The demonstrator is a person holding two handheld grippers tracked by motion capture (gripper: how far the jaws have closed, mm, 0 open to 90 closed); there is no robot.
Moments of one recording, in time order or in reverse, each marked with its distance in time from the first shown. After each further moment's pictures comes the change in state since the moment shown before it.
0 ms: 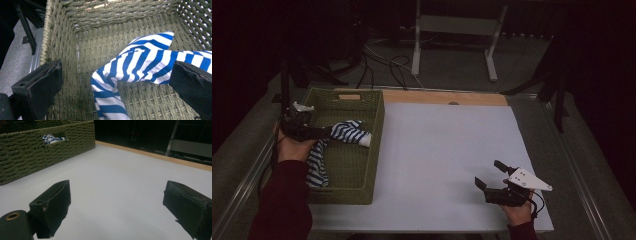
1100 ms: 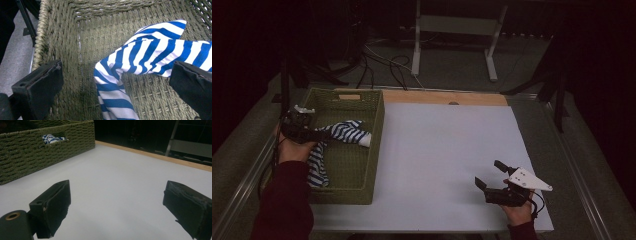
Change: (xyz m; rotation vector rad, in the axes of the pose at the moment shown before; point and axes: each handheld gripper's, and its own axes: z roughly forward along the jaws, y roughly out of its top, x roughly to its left) left arm 0.002 -0.006 0.010 0.053 0.016 -0.004; right arm 0.000 0.000 0.000 0.000 -0.002 -0.005
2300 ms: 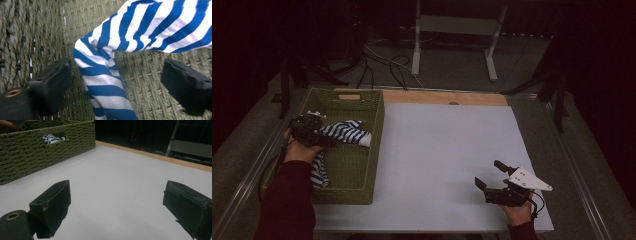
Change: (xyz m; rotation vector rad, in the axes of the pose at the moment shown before) left arm -0.017 -0.004 0.024 0.229 0.007 0.073; right arm 0.000 0.000 0.000 -0.001 0.003 -0.002
